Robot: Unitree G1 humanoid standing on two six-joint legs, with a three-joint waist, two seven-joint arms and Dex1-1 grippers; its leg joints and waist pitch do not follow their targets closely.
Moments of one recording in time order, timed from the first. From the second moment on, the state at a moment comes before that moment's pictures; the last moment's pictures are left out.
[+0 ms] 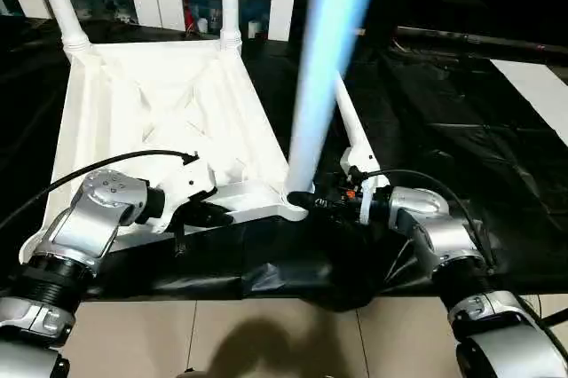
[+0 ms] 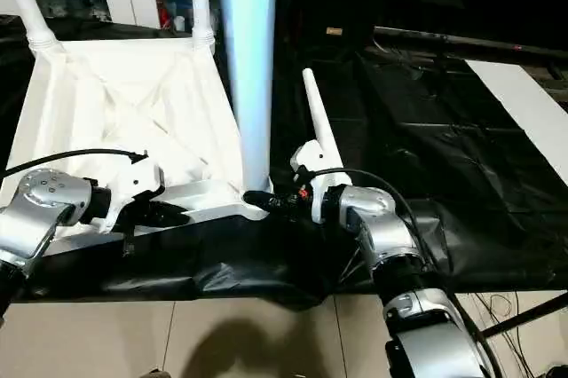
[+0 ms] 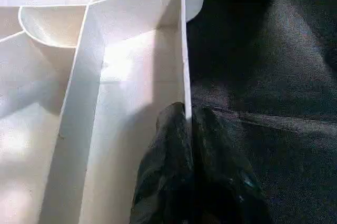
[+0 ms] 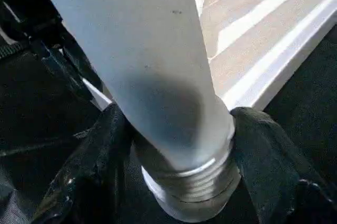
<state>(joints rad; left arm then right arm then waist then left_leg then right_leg) -0.51 0.60 -0.24 0.40 0.00 0.20 -1.23 -0.59 -0.20 0.11 0.72 0.21 0.05 1.01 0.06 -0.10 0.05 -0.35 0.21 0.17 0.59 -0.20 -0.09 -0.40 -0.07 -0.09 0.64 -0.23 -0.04</state>
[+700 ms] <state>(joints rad) -0.56 0.54 -0.13 0.45 -0.11 0.13 -1.19 -0.64 -0.14 -0.03 0.81 0.34 0.16 0.97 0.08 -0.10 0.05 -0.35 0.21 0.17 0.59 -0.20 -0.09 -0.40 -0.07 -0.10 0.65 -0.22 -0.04</state>
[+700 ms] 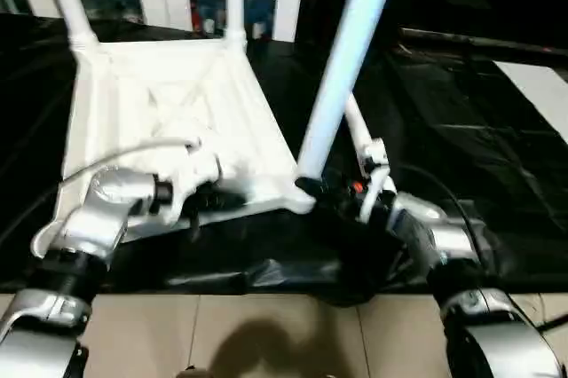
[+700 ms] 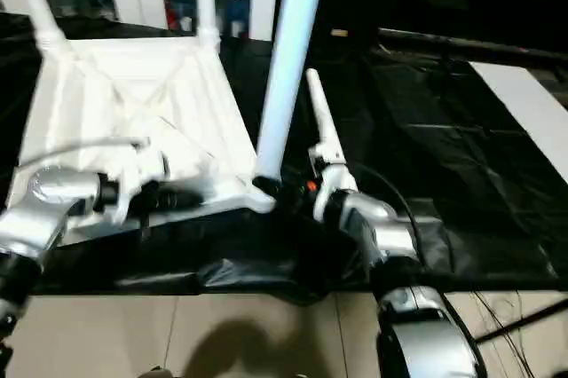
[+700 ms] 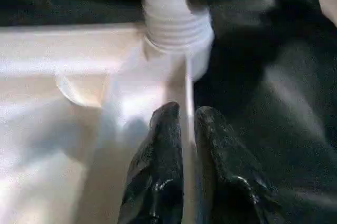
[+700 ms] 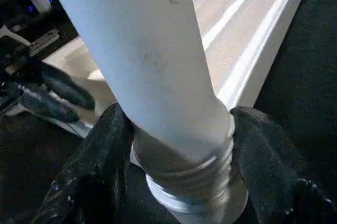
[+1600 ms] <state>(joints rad) -0.67 0.31 -0.02 0.39 -0.29 0.32 -1.00 -0.69 -0.05 -0.05 0.79 0.28 0.07 0.75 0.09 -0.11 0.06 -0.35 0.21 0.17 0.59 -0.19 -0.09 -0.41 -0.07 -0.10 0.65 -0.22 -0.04</state>
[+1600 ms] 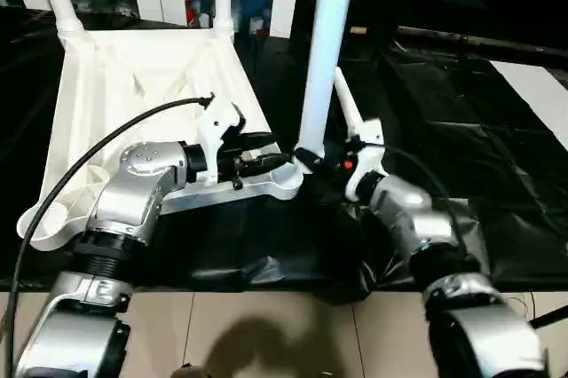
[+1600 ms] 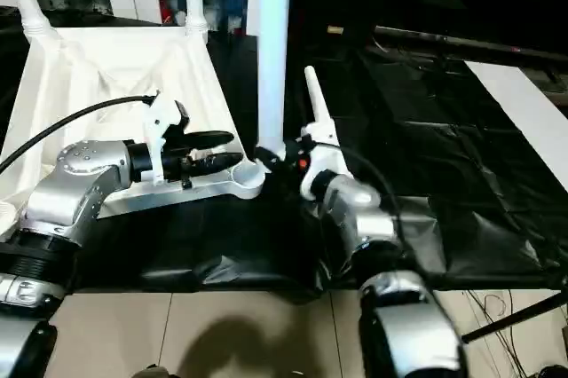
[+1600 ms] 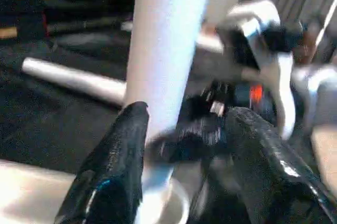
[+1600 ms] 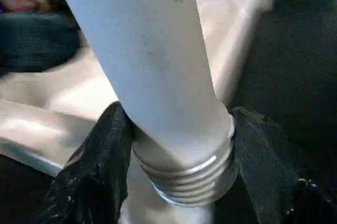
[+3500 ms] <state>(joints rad) -0.82 0.24 0.05 0.28 -0.41 0.50 -0.77 -0.70 -0.08 0.09 0.45 0.25 0.30 0.75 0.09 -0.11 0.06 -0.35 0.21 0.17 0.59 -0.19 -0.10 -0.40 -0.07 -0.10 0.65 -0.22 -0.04</state>
